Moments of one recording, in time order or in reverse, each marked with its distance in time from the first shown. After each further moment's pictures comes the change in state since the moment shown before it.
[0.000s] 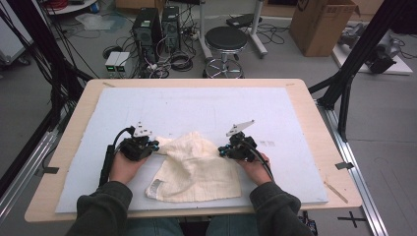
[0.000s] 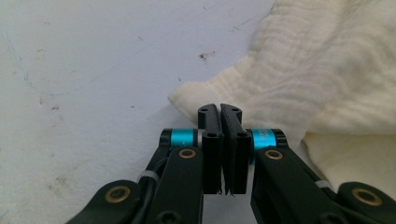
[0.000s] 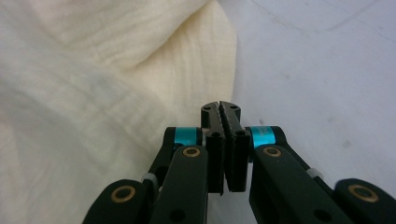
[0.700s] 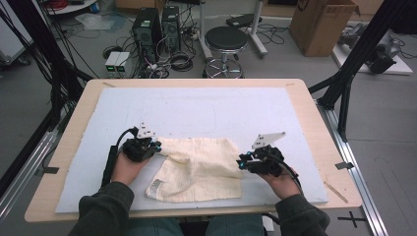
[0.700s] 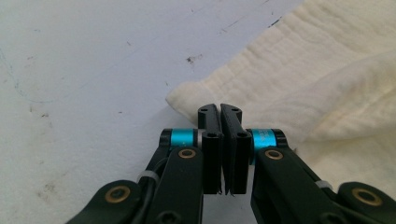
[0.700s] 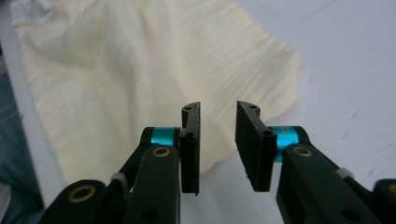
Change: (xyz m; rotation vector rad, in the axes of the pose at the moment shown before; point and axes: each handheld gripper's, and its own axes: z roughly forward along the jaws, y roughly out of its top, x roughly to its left) left arm -0.007 0.003 0.001 0.008 0.001 0.021; right arm 0.017 -0.035 -0.075 -0.072 -0.009 -0.026
